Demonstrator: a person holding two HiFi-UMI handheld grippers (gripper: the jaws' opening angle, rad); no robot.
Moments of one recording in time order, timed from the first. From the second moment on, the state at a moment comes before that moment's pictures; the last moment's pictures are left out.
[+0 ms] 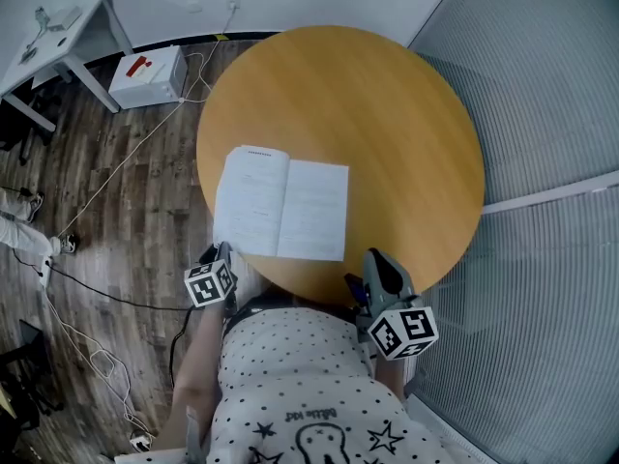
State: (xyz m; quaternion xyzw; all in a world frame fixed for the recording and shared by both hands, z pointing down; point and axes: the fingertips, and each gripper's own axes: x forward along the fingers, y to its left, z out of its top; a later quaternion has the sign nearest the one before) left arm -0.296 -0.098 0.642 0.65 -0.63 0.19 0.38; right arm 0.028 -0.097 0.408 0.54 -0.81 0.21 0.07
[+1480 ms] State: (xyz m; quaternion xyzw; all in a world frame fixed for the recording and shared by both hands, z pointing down) left arm -0.311 -0.091 0.640 0.64 -0.63 0.20 0.38; right arm 0.030 -0.103 0.414 0.53 -0.82 0.22 0.07
